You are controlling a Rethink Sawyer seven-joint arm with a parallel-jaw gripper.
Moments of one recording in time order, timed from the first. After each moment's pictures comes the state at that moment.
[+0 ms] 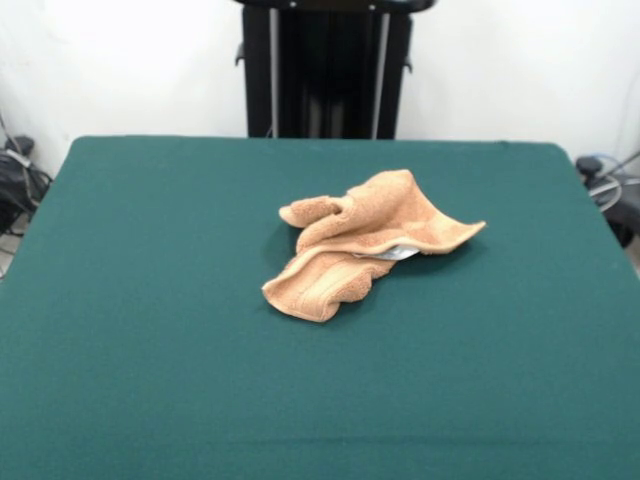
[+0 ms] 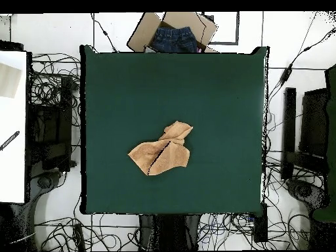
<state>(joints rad) 0.55 -2.56 -0.40 1.53 -0.62 1.71 1.79</state>
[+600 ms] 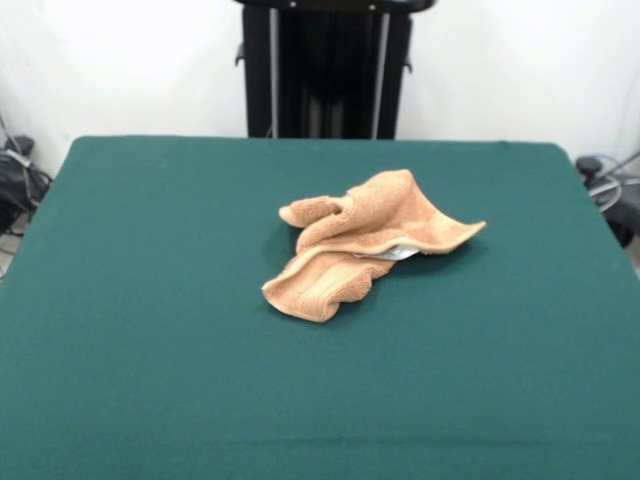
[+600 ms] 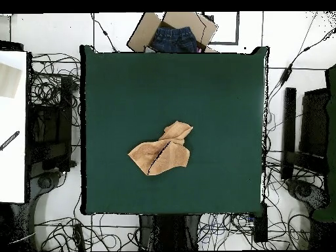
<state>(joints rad) 0.70 -2.57 -0.54 1.55 -0.56 1.50 1.79</state>
